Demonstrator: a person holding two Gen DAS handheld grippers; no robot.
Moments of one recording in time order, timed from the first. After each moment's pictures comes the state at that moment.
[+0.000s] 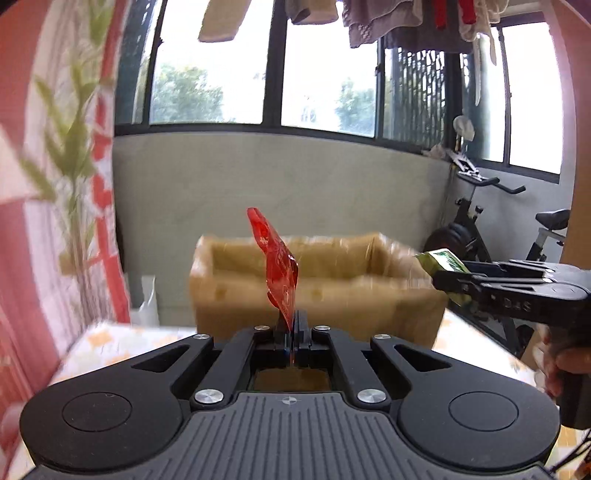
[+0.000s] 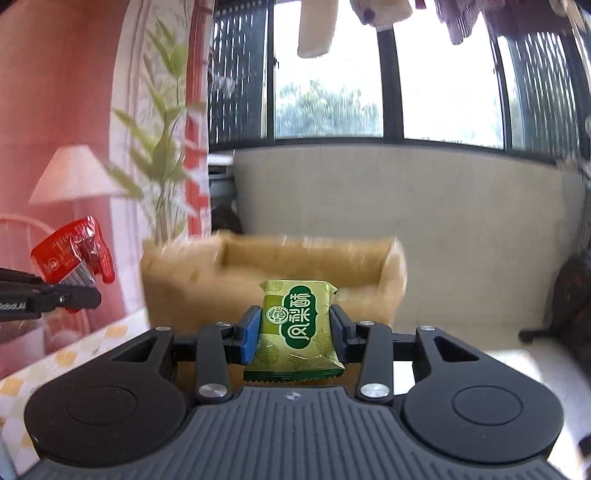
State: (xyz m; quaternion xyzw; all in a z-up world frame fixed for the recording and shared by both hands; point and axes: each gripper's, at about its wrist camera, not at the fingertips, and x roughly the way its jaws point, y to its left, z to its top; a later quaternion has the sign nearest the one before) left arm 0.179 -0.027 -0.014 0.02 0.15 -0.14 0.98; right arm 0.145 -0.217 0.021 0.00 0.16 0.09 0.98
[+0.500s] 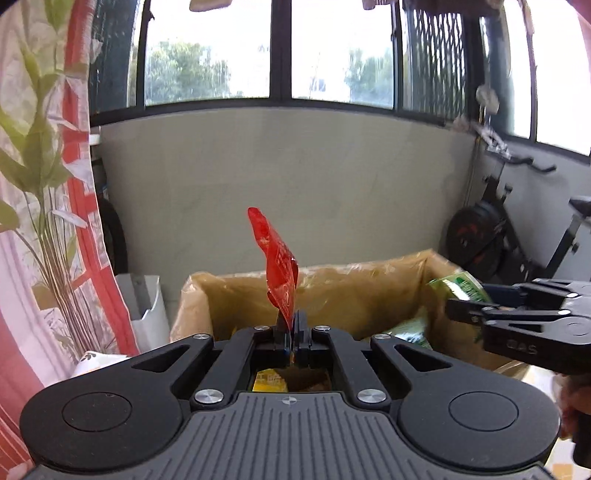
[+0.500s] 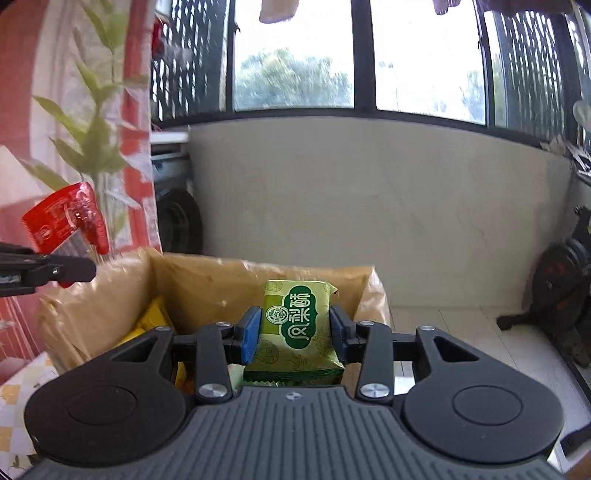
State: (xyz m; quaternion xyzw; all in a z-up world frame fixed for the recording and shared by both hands) left arm 0.327 -0.060 0.006 0.05 0.21 -0.11 0.97; right arm 0.278 -0.224 0.013 0.01 0.23 0.03 0.97
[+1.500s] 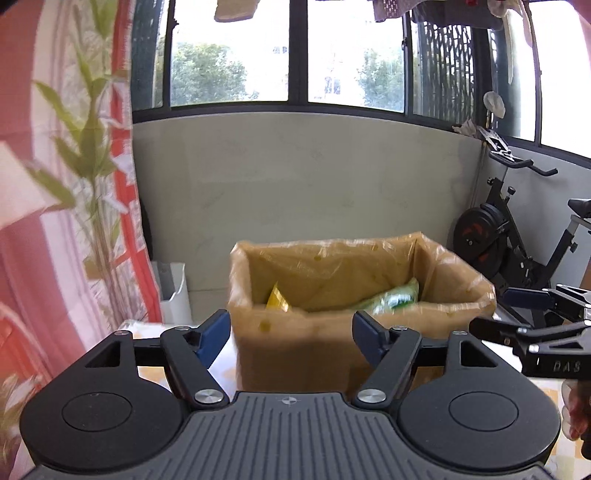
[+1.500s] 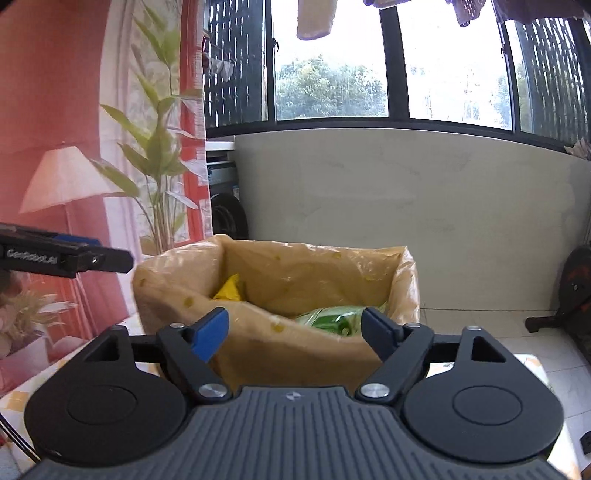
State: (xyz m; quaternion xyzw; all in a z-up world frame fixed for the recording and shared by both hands) left arm 0.209 -0.008 0.018 0.03 0.21 -0.09 0.97; right arm 0.167 -0.211 0.021 0.02 0.20 0.11 0.97
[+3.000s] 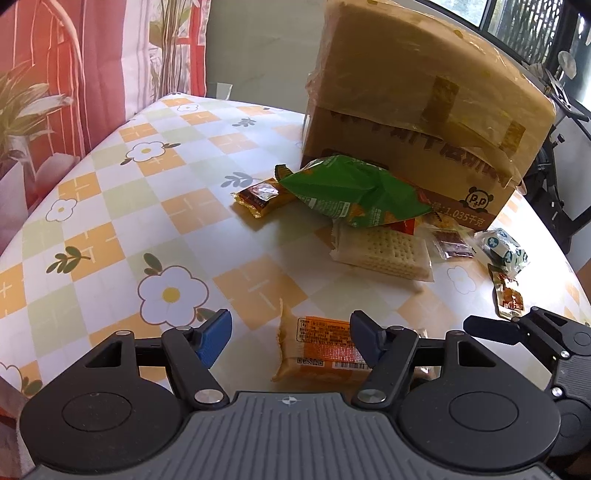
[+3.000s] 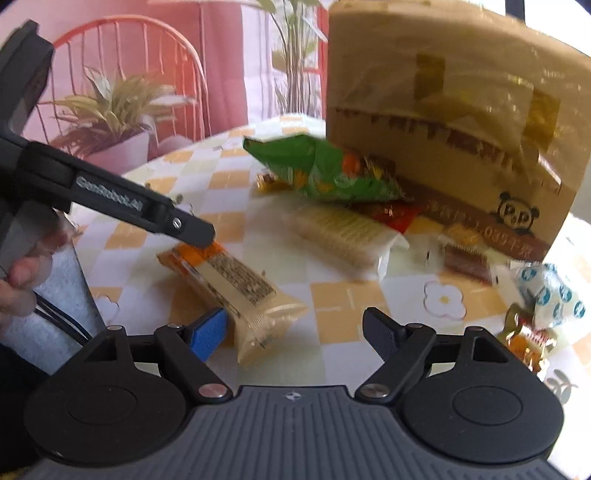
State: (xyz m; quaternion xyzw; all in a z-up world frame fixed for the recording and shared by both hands) left arm 0.119 0.053 -0.157 -0.06 0.41 -0.04 0.91; right arm 0.067 -0.097 -0.146 -0.06 0.39 0.24 0.89
